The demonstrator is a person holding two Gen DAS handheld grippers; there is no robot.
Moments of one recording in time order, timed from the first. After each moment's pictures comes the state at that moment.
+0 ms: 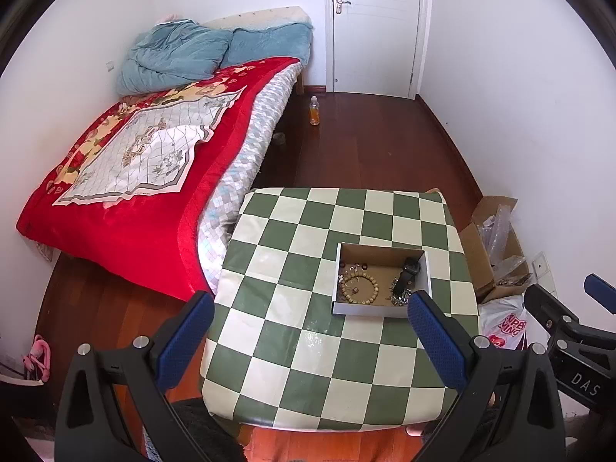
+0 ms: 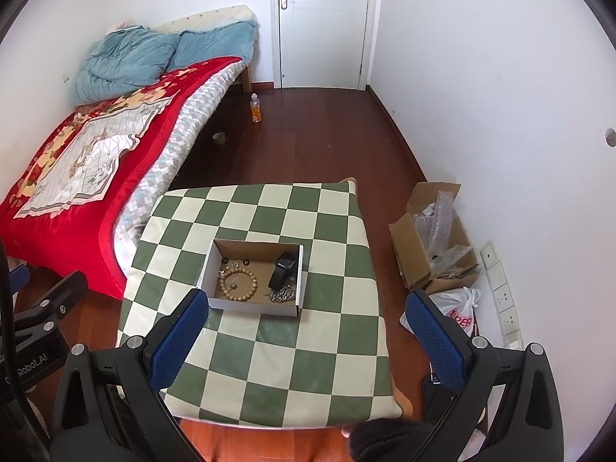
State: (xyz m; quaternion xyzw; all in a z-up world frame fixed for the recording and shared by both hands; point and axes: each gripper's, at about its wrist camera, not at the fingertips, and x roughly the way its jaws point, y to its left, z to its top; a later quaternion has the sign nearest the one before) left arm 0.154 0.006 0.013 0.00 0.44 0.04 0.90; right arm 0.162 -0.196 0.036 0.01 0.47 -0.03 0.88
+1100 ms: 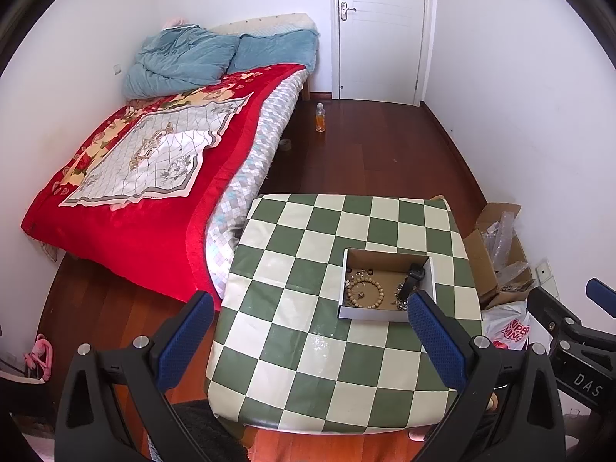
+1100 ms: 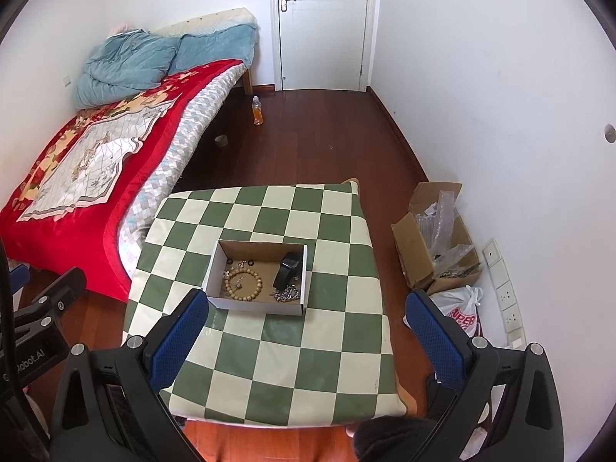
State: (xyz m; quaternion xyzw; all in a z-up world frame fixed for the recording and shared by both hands) left arm 0.148 0.010 0.021 0.01 0.43 0.04 0.90; right arm 0.154 -0.193 0.040 0.02 0.46 -0.02 0.89
